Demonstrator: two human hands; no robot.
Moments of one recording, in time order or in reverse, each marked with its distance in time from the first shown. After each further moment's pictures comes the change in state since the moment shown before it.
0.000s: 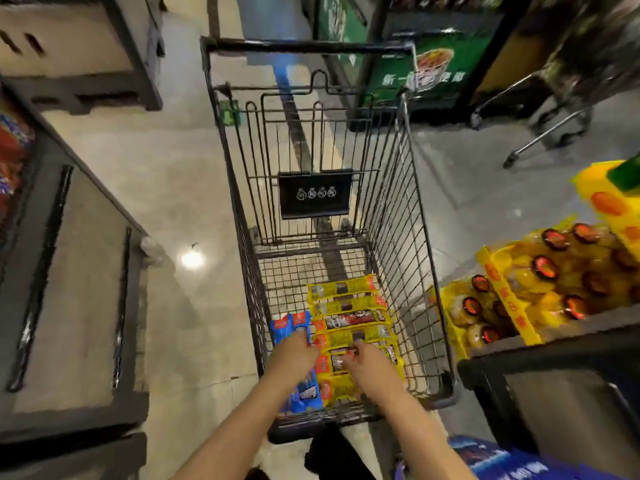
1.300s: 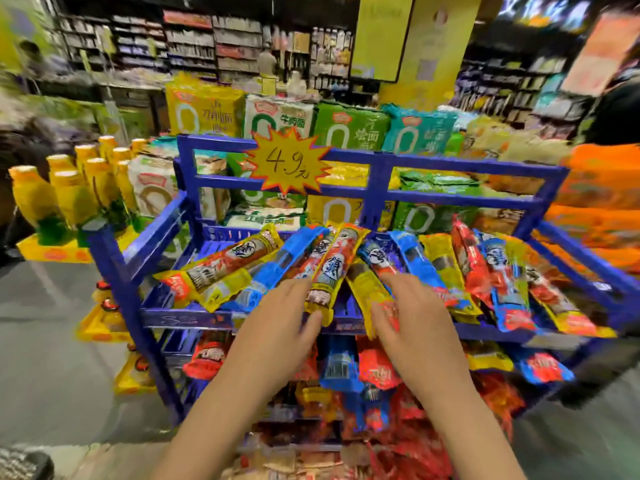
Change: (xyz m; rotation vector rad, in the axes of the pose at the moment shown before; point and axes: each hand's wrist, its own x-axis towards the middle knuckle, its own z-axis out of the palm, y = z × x) left_hand -0.540 0.181 0.294 0.523 -0.237 1.829; right_hand -0.685 0.256 -0.026 -0.049 1.465 0.737
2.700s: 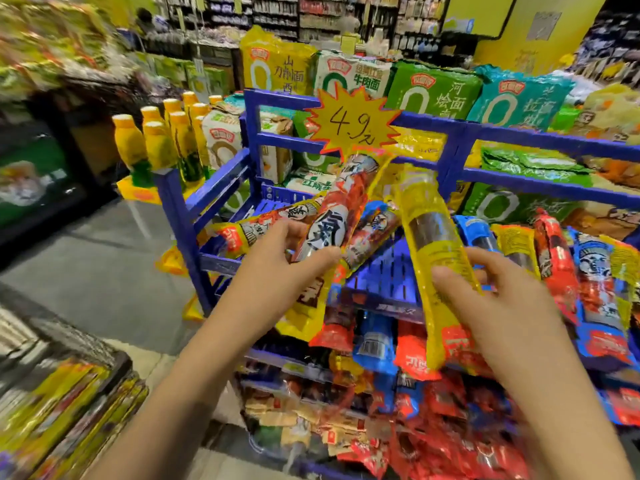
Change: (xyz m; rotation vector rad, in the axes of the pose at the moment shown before) left_hand 0.000 -0.004 -0.039 -0.618 0.179 -0.400; right_hand 0.018 -0.018 -0.055 0.646 -0.099 0.328
